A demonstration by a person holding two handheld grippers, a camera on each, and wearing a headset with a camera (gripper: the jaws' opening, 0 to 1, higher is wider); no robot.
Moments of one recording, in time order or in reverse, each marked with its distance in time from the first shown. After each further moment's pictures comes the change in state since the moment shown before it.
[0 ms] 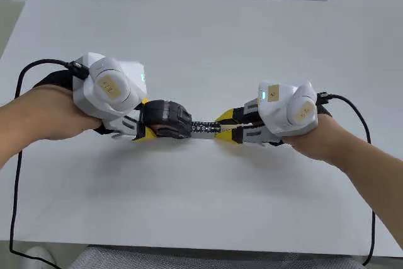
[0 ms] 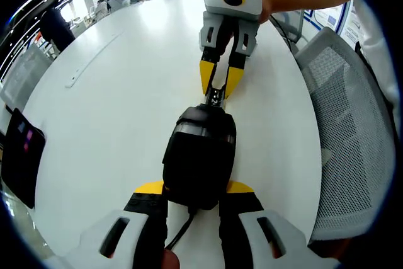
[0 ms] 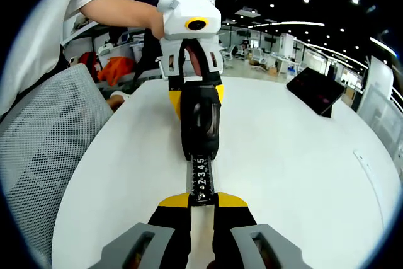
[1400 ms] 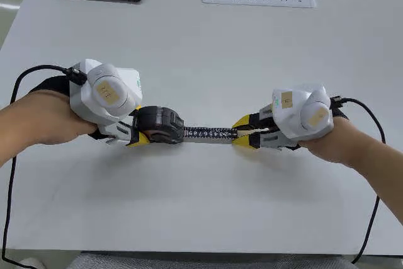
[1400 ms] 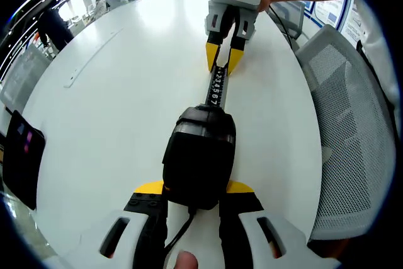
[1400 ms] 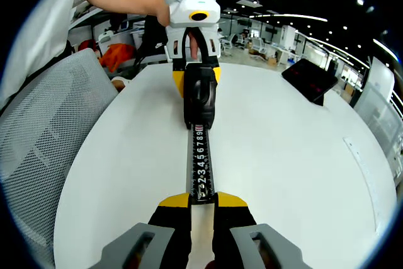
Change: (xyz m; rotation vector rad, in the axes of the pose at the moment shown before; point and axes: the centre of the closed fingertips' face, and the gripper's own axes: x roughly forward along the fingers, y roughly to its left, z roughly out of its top) left arm 0.001 0.000 0.001 0.005 0.023 0.001; right arm -0.037 0.000 -0.031 -0.021 0.097 -0.020
